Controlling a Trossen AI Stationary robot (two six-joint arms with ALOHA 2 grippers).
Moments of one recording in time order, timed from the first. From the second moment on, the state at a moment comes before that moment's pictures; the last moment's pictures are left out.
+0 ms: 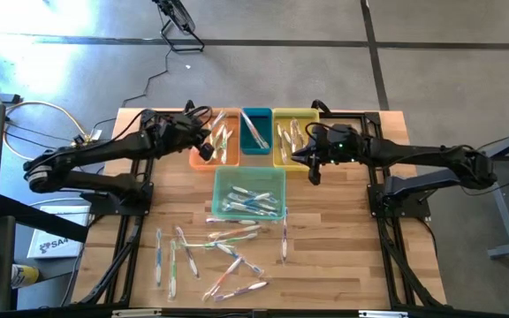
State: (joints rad) left arm 0.45 1.03 0.74 -0.26 -0.31 -0.18; right arm -0.29 1.10 0.74 -0.10 -0.11 0.00
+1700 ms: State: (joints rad) left arm 0.62 1.44 0.74 -0.11 -0.20 -0.35; right arm -0.29 1.14 0.74 -0.08 -0.11 0.00
